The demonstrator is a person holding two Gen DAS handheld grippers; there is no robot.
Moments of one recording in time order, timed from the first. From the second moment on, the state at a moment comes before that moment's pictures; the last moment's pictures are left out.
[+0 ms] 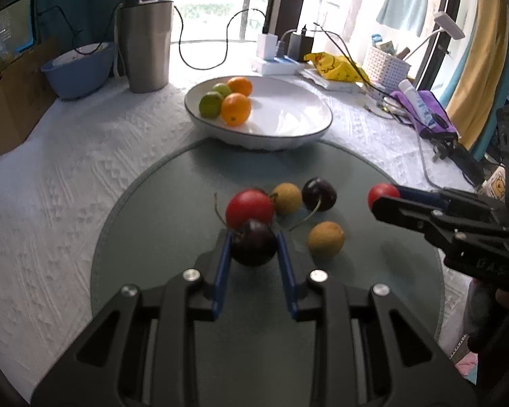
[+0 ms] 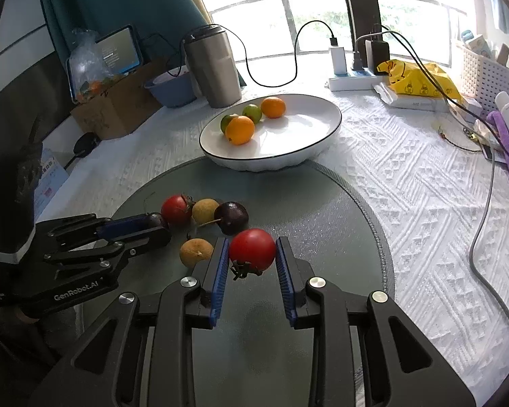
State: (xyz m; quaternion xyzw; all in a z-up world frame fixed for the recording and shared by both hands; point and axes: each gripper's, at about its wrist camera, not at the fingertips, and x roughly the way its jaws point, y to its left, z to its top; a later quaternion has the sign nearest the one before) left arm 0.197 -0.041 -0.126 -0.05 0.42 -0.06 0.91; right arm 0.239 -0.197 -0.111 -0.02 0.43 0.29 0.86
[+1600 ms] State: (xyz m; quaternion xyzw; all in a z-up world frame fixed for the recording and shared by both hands) left arm 0.276 -0.036 -0.090 -0.06 0.39 -0.07 0.92; right arm 0.326 -0.193 -0.086 -0.02 0.41 0.29 0.87
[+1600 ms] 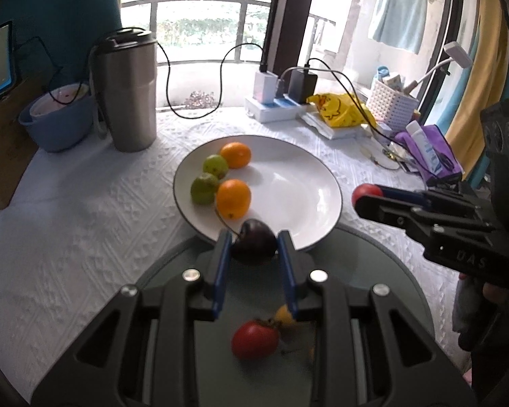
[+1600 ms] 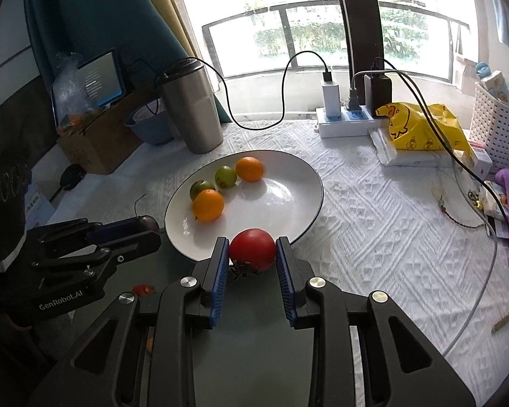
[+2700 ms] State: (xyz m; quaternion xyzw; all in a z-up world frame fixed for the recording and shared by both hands) left arm 0.333 -0.043 -0.110 -0.05 0.40 -0.08 0.91; right arm 0.386 -0.181 -0.124 0.00 0.43 0.30 0.85
